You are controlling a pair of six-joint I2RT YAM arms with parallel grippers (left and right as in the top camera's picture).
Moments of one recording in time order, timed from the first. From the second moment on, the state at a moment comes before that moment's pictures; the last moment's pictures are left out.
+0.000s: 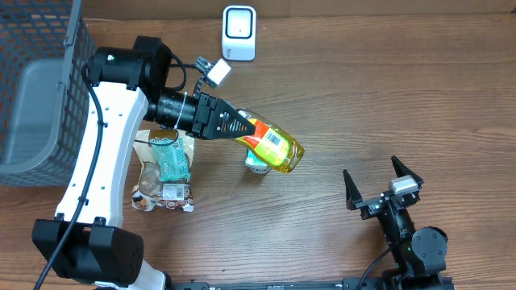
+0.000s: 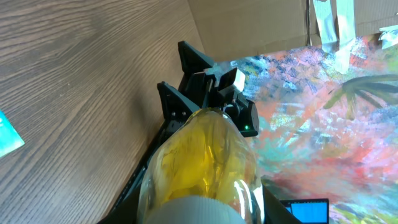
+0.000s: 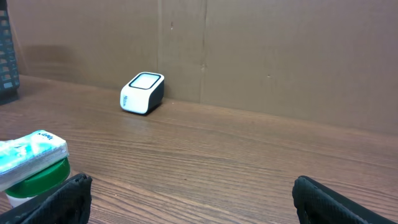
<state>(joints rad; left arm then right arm) -0.13 1.74 1.77 -1.68 1.22 0.37 0.15 0.01 0.02 -0.02 -0.12 -0.06</state>
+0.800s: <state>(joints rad) -0.13 1.74 1.77 -1.68 1.22 0.37 0.15 0.01 0.02 -0.02 -0.12 -0.06</state>
